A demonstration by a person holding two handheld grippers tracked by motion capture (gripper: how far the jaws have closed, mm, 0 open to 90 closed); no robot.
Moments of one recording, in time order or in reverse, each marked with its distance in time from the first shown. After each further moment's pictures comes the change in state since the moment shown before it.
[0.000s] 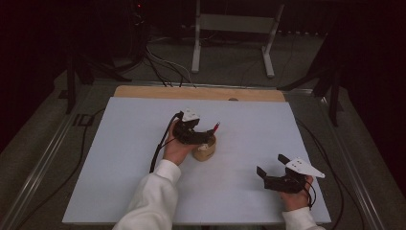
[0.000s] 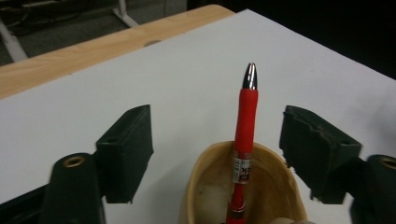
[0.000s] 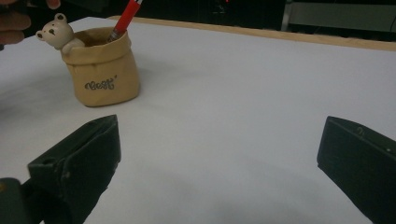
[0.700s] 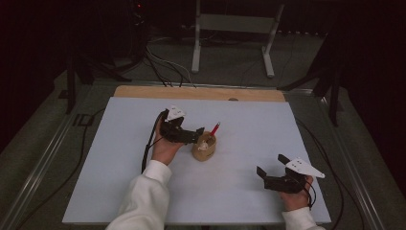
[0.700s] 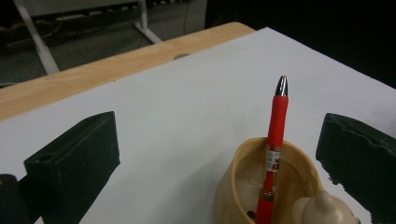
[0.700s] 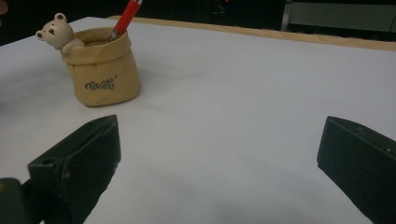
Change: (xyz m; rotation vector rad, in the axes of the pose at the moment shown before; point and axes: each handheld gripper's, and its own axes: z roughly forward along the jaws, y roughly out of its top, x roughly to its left) left arm 0.020 -0.003 -0.035 -0.065 0.061 -0.015; right arm 0.000 0.000 0.000 0.000 -0.001 0.000
